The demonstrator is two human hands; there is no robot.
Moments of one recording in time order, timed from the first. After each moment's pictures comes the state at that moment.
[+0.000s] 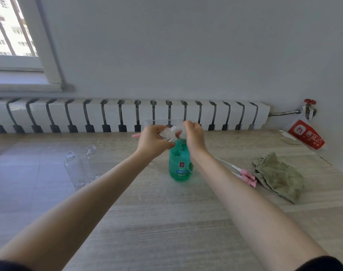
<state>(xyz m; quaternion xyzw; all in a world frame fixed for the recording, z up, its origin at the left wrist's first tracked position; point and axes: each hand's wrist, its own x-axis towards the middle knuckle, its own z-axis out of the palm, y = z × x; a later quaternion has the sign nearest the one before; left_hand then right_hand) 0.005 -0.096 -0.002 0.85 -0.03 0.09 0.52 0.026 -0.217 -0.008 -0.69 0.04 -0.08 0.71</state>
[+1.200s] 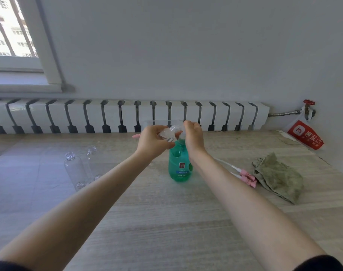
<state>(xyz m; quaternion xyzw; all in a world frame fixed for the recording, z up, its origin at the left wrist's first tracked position) -0.001 -0.097 0.002 0.84 -0.03 0.09 0.53 0.021 -0.213 -0.002 -0.69 0.04 -0.10 0.72</state>
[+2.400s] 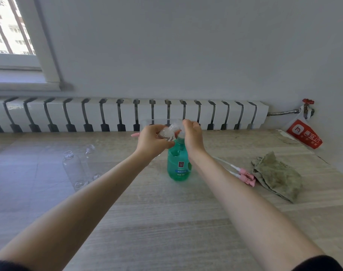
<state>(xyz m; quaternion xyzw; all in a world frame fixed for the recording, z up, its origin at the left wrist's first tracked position) 0.000 -0.098 -0.001 0.83 -0.02 0.09 0.54 0.025 -0.213 -0.008 -0.68 0.04 -0.10 0.72</state>
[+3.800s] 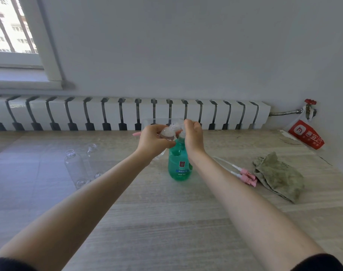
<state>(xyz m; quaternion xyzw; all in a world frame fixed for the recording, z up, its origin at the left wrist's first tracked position) -0.003 -0.096 0.001 0.83 -0.03 0.08 0.56 0.025 -0.209 -0.011 -0.70 0.05 -0.12 0.70</state>
